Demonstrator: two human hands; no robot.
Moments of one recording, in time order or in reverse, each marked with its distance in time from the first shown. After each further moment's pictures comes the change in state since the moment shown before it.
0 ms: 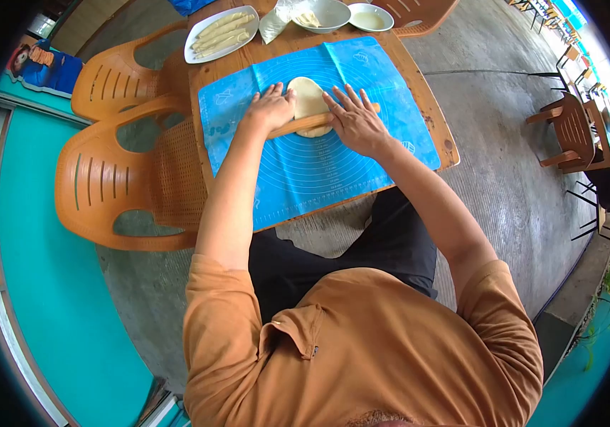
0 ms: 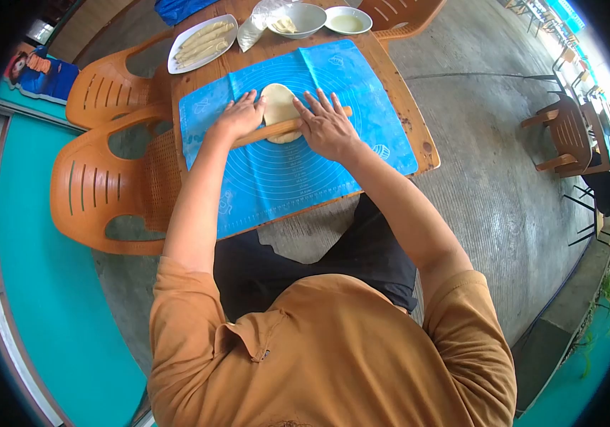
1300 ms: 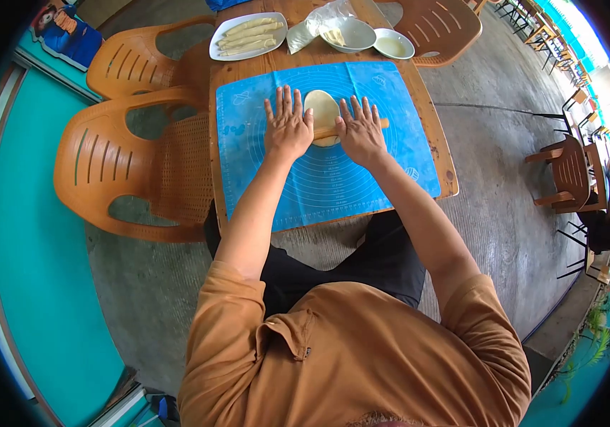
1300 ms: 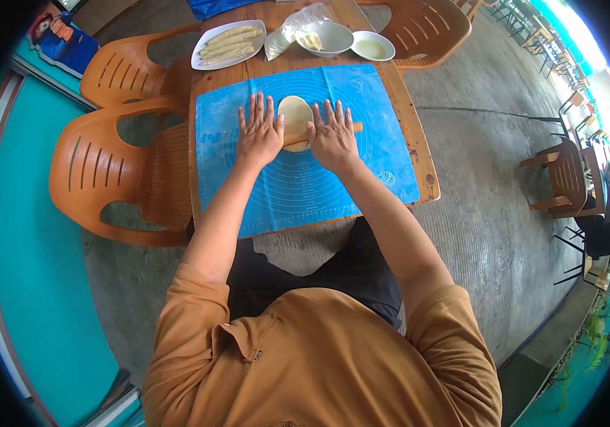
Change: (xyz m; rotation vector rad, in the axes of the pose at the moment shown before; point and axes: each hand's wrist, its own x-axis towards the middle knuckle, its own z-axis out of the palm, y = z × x) left_hand -0.013 -0.001 0.053 0.014 0.630 0.009; right_hand 0.034 -0.013 0.007 0.003 0.049 0.139
